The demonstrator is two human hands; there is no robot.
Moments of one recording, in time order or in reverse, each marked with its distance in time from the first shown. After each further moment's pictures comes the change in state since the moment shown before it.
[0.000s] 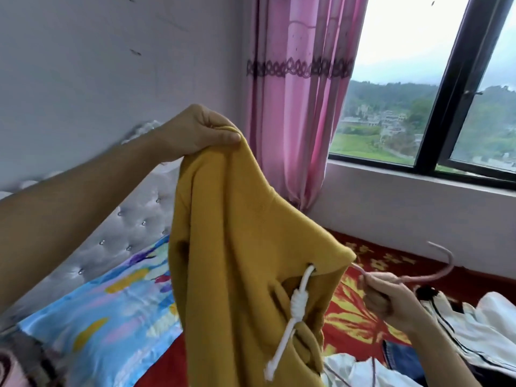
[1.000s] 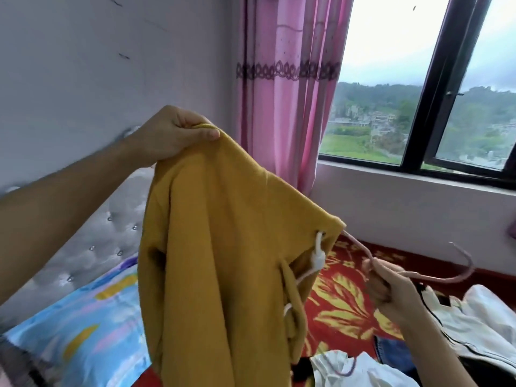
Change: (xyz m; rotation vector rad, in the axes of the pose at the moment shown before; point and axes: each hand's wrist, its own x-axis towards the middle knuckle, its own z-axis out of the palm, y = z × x) left_hand -0.010 0.011 -0.001 0.027 0.167 0.041; right_hand -0.015 -0.016 0.011 0.031 0.131 -0.143
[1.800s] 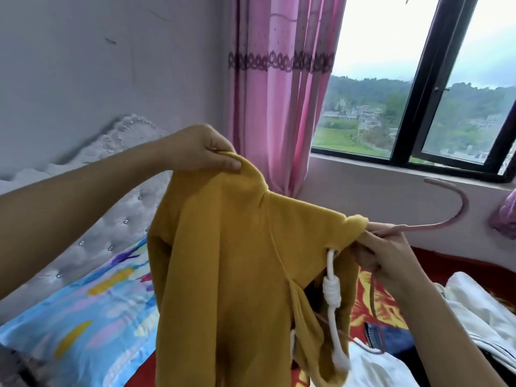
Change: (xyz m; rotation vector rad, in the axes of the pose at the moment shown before) left_hand -0.004 -0.006 0.019 0.325 -0.360 0.052; right_hand -0.020 -0.050 0.081 -0.290 0.063 -0.191
